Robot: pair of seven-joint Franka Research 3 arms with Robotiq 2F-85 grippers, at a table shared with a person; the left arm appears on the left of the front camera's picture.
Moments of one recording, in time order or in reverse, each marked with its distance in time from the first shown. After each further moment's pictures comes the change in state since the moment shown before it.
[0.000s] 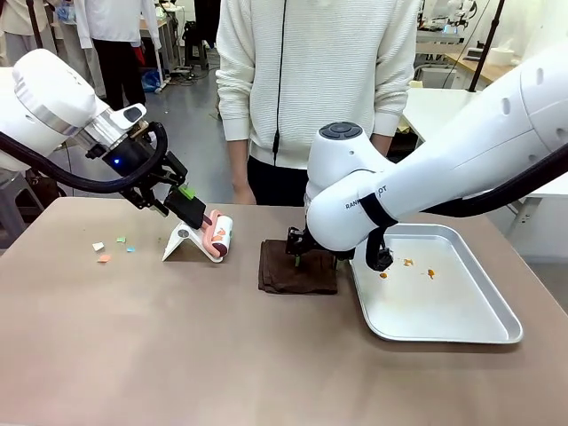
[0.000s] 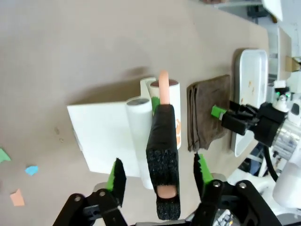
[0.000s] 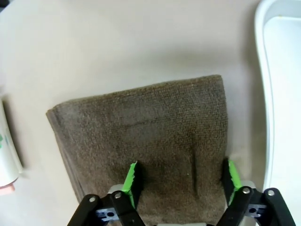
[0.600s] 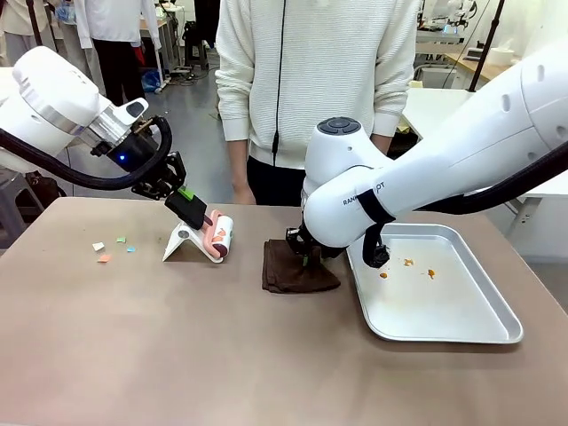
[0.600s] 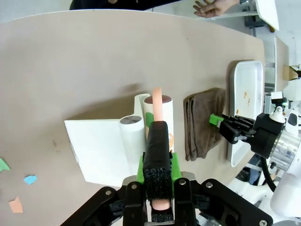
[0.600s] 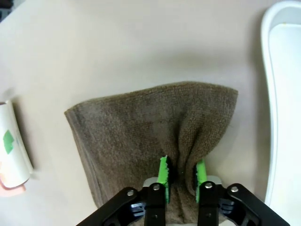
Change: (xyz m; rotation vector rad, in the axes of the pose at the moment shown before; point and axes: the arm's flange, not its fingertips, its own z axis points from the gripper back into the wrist) left arm 0.003 -0.008 0.000 -0.010 -0.045 -0.004; right arm 0.004 0.006 0.007 0.015 -0.011 -0.007
